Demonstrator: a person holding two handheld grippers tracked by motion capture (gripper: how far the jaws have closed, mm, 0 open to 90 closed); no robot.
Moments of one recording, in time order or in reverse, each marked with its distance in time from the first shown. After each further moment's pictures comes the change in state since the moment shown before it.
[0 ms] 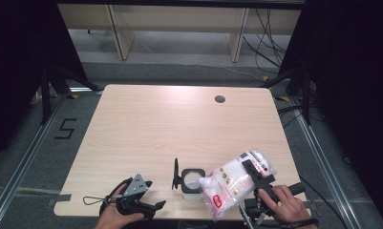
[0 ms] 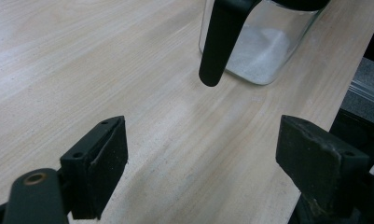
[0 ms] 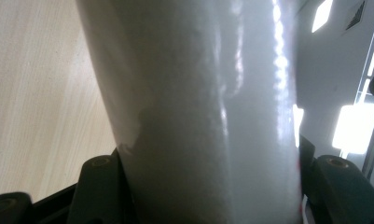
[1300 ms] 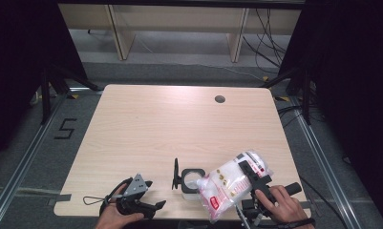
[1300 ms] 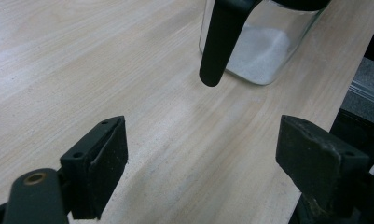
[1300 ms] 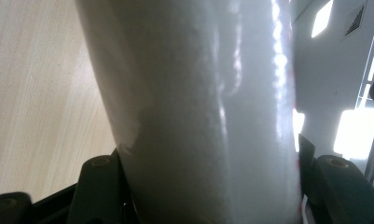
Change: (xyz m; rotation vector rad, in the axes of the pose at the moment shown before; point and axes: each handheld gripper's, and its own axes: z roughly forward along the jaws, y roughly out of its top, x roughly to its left) left arm 0.002 0.001 -0.001 0.014 0.007 0.015; right arm 0.000 0.007 0.002 -0.021 0.004 0.001
